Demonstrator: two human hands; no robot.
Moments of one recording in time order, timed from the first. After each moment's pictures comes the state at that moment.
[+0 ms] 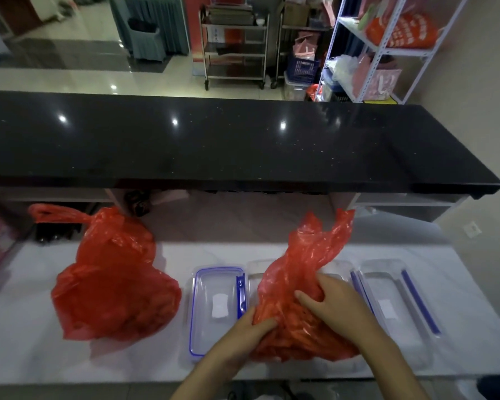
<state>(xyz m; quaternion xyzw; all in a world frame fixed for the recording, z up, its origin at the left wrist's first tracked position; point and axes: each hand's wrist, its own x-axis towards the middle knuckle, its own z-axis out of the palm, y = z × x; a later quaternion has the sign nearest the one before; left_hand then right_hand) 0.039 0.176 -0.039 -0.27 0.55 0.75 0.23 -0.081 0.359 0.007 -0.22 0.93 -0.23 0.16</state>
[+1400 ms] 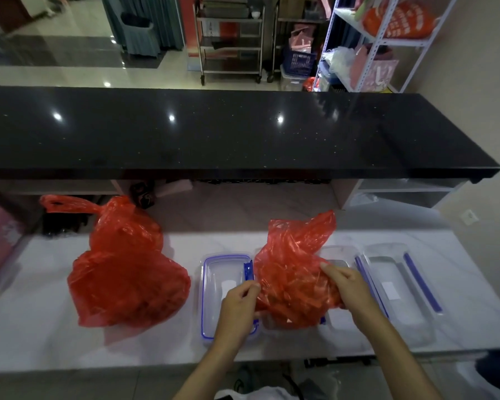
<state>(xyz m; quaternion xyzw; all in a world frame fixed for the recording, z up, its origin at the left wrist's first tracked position) 0.052 0.163 -0.039 -0.31 0.68 0.66 0.00 -0.065 0.358 -0.010 0.02 0.81 -0.55 0.23</state>
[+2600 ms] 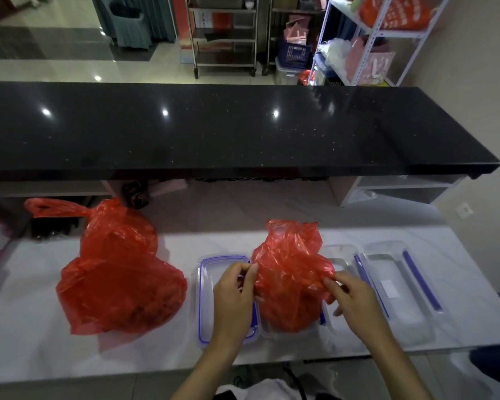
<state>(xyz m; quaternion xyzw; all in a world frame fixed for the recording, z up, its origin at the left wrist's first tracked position) 0.037 0.155 -0.032 -0.23 0.73 0.62 -0.17 -0.049 0.372 -0.020 -0.08 0.87 -0.48 0.13</state>
